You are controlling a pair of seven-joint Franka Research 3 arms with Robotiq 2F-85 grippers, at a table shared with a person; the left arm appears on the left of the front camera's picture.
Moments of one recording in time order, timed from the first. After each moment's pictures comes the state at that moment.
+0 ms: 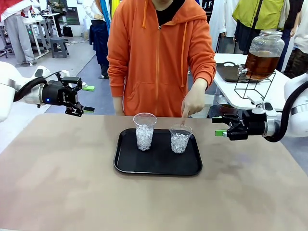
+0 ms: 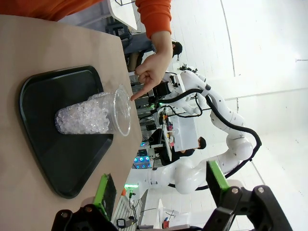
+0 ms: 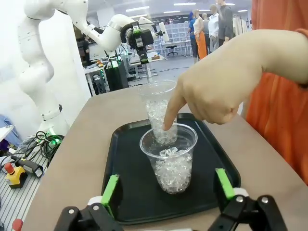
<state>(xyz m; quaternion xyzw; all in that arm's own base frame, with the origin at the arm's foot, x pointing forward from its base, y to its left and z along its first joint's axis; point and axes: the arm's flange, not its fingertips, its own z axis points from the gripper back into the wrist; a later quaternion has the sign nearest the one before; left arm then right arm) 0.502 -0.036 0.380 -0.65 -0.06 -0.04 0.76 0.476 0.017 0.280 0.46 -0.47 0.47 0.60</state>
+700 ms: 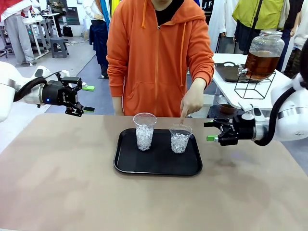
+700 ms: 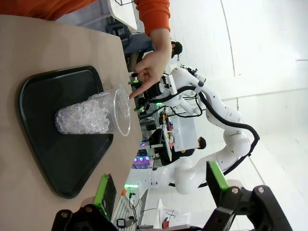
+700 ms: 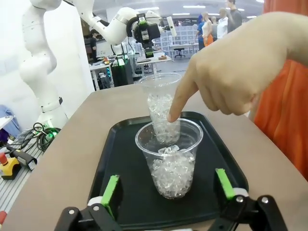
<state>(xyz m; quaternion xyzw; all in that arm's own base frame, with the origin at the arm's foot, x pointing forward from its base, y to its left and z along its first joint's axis) 0.502 -0.036 0.380 -0.65 -0.06 -0.04 0.76 0.488 0.048 0.243 0.46 -0.47 0.49 0.57</state>
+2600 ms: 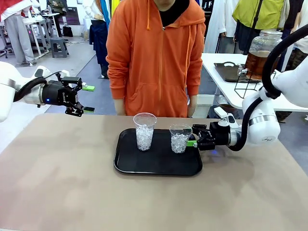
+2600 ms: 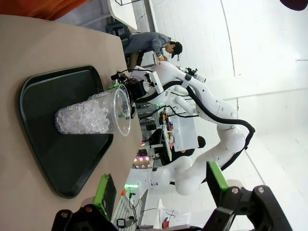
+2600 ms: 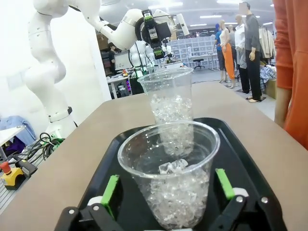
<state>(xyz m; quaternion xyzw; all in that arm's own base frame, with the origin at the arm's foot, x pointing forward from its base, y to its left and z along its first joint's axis) 0.501 -0.036 0.380 -0.65 -0.06 -0.04 0.76 0.511 0.116 0.199 0.52 -0.45 0.48 0.54</state>
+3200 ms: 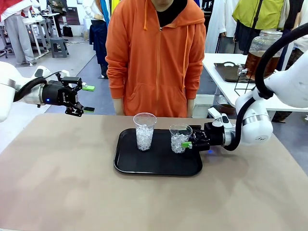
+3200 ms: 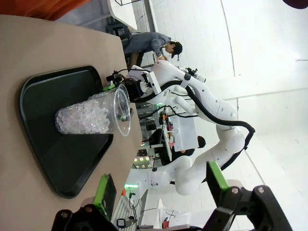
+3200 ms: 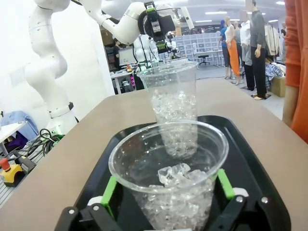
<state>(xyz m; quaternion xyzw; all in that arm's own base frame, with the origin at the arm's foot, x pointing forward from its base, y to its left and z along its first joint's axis) 0.501 -0.036 0.380 -0.65 -0.06 -0.04 0.76 0.515 0.136 0.193 0.52 -0.44 0.49 0.54</state>
